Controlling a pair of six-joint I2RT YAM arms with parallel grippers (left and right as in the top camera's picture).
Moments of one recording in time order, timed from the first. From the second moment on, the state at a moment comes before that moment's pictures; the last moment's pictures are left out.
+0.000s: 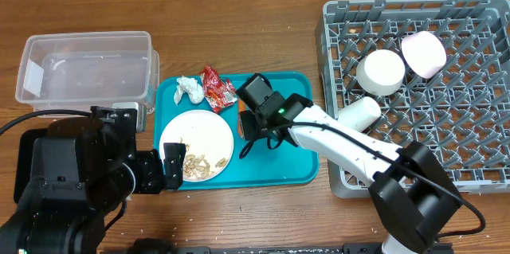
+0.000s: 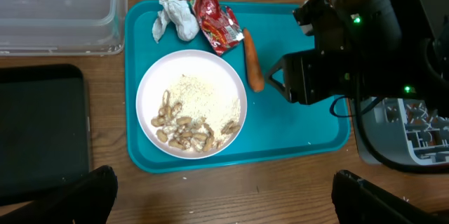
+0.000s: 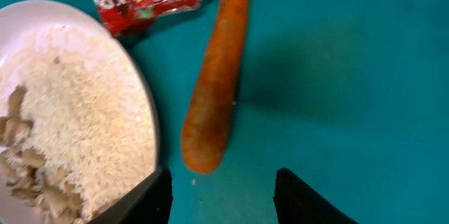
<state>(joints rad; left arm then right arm) -0.06 0.90 1.41 -1.42 0.18 -0.15 0.77 1.85 1.28 -0.60 -0.03 0.54</state>
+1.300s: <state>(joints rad) -0.29 1.18 1.33 -1.26 0.23 -0.30 0.69 1.05 1.28 -0.97 0.28 0.68</state>
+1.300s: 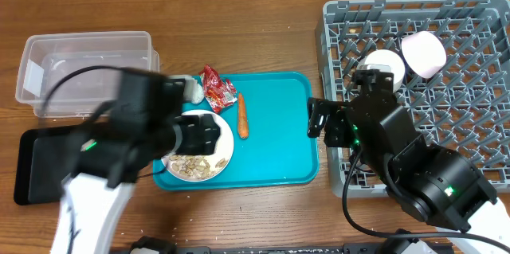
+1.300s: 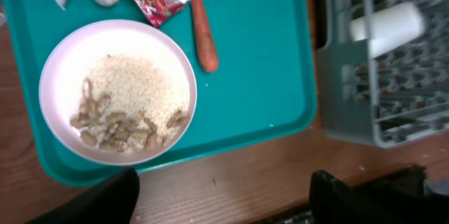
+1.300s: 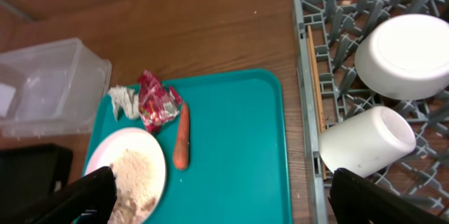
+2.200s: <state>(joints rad) -0.50 1.82 1.22 -0.69 -0.02 -0.51 0.69 1.06 1.28 -1.01 0.31 0.75</state>
